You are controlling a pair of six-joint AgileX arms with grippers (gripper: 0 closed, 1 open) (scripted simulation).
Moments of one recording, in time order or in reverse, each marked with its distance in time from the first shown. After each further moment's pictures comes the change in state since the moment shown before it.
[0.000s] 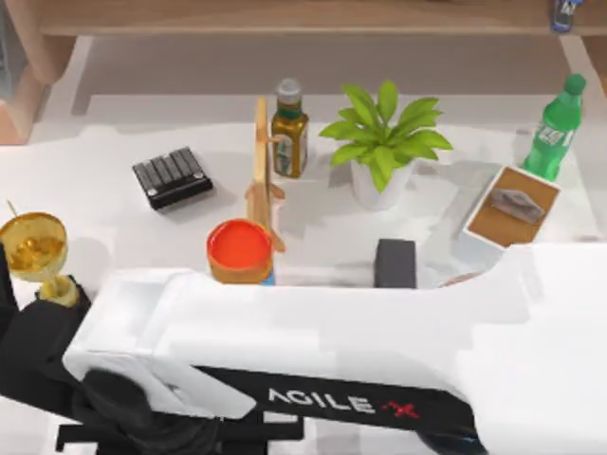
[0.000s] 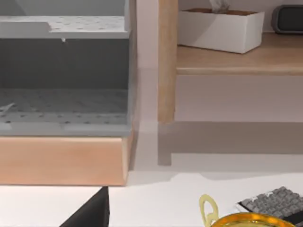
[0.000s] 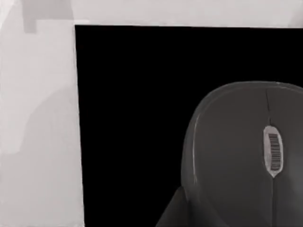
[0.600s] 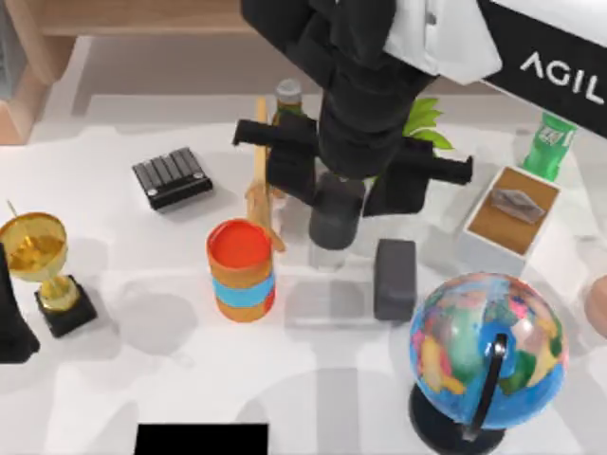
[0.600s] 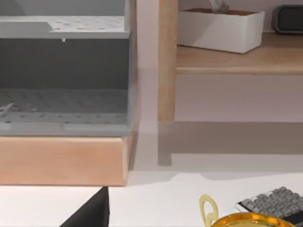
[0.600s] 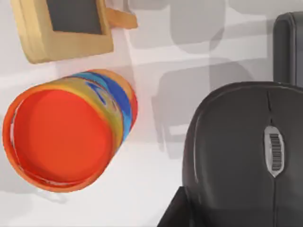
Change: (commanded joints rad) left arm 0.000 0.000 0.000 0.000 0.000 0.000; right arm -0.471 -0.193 0.127 -0.172 -0.001 -0.291
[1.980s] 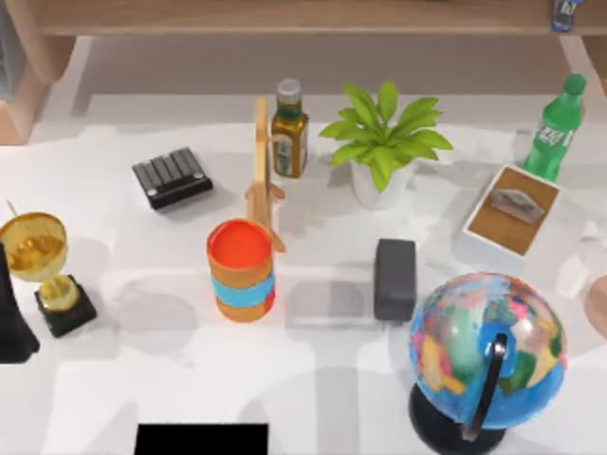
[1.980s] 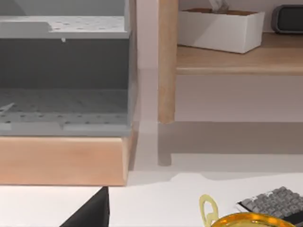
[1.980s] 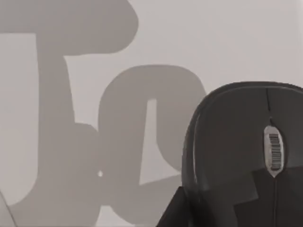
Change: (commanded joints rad) left arm 0.000 0.000 0.000 0.000 0.000 0.000; right arm -1.159 0.432 0.393 -0.015 -0.084 -1.035
